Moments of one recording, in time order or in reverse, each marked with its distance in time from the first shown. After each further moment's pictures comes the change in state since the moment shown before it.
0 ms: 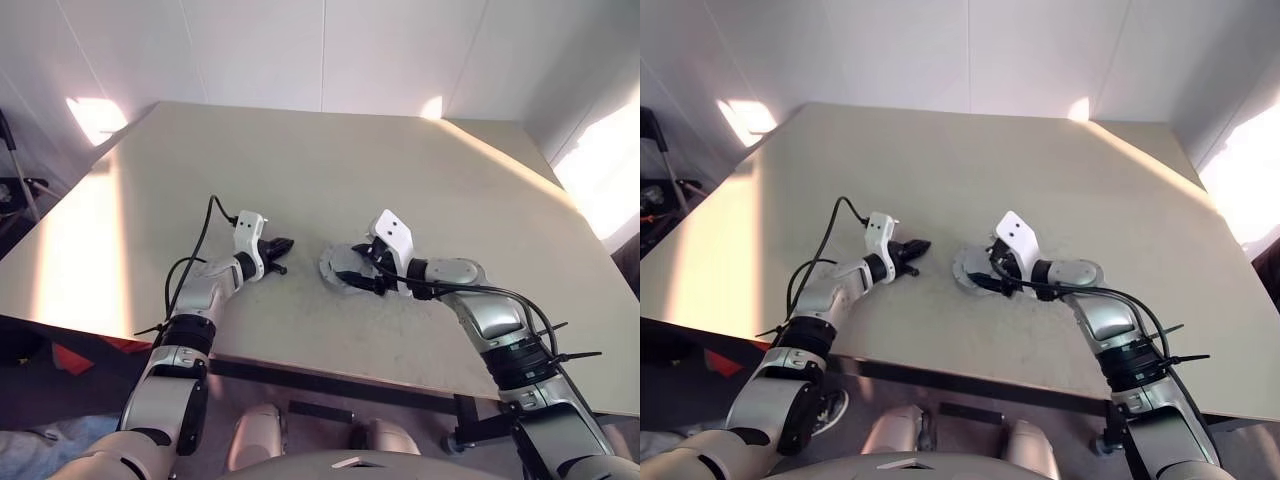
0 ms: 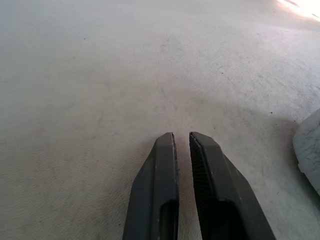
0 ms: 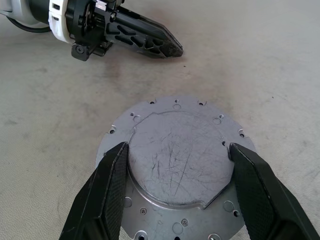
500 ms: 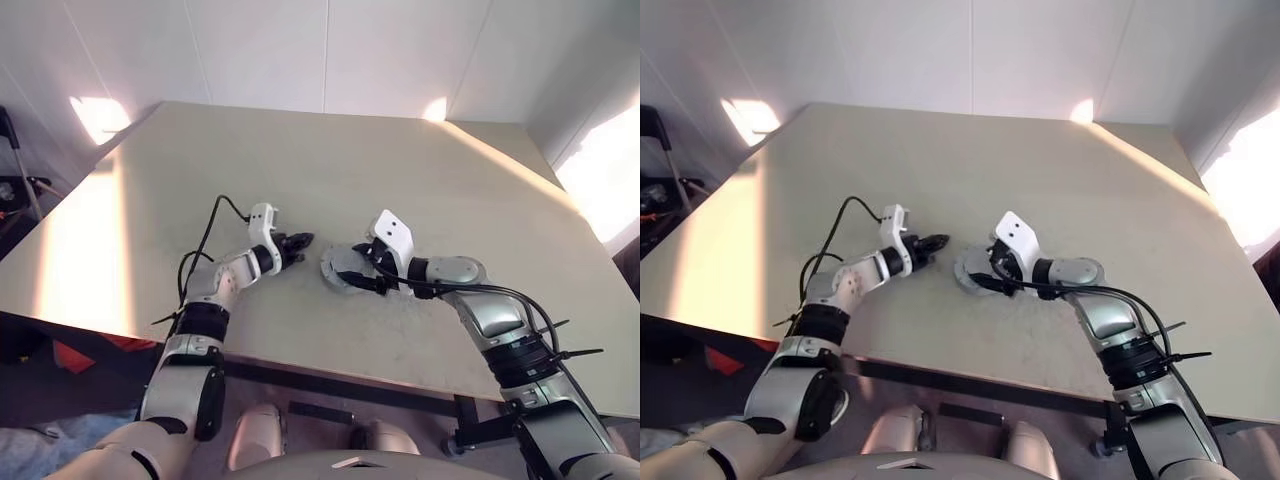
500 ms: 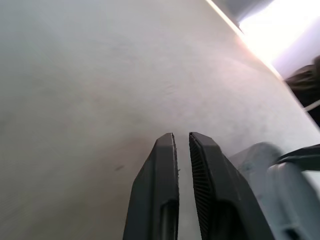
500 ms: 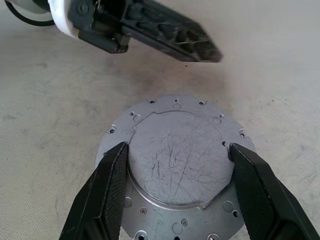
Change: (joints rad) left arm -0.131 -0.124 0.100 -0.044 -0.208 0.354 0.021; right arm -0.015 -0.014 0.018 0.012 -0.011 -0.009 0.007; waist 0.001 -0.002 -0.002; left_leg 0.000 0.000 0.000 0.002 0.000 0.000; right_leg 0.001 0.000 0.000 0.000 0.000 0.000
